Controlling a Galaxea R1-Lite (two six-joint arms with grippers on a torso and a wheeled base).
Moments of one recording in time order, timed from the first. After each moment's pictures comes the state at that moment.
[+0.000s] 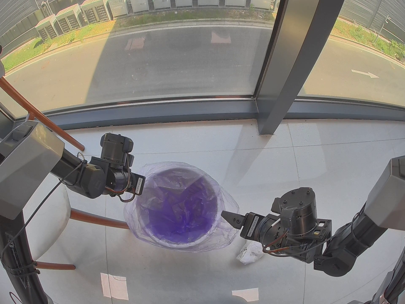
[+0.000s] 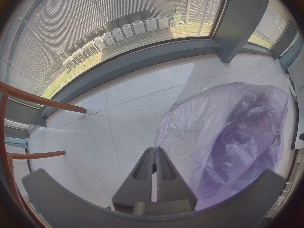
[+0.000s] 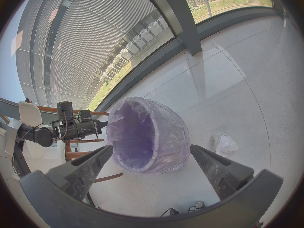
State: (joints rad) left arm -0.27 2.15 -1.15 -0.29 0.22 0.09; right arm 0.78 2.01 -0.56 -0.96 -0.18 0.84
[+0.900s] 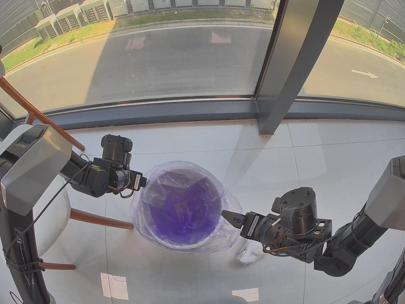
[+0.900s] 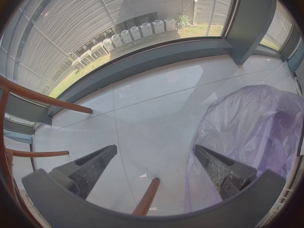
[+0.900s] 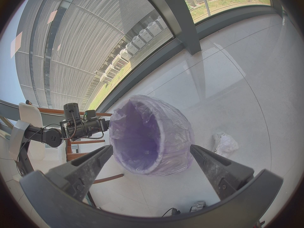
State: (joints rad) left arm -0.23 2.23 -1.21 -0.35 0.27 0.09; right arm 0.78 2.01 -0.56 -0.96 -0.18 0.85
